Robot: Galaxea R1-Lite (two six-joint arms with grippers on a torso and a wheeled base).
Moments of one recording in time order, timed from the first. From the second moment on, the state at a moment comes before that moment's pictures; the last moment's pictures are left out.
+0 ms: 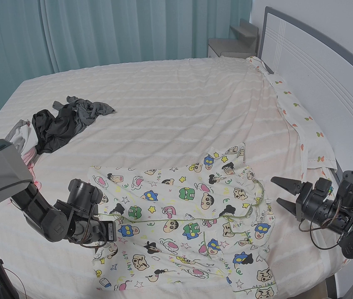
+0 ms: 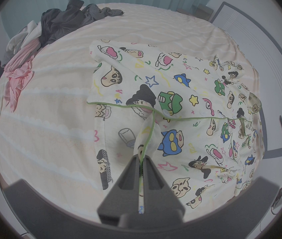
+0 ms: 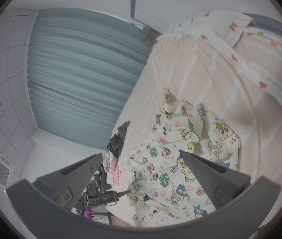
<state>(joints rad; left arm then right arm) -0.33 2.02 -0.61 -0.42 0.04 -0.37 0.22 1.95 -0.15 -1.55 0.38 0.99</state>
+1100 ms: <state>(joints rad) -0.29 1.96 -0.53 -0.49 -0.08 -0.37 0.36 2.35 -0.45 -1.05 -0.08 0.36</state>
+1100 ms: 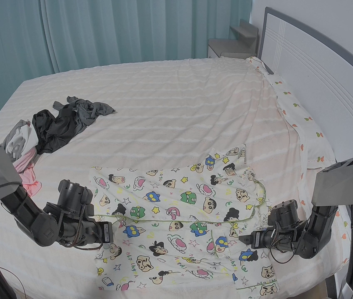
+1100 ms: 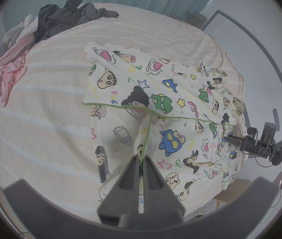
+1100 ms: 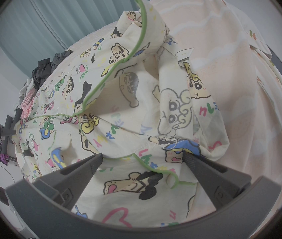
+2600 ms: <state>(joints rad) -0.01 2.15 -0.59 -0.73 -0.10 -0.26 0.33 2.34 -0.46 -1.05 -0.09 0.37</state>
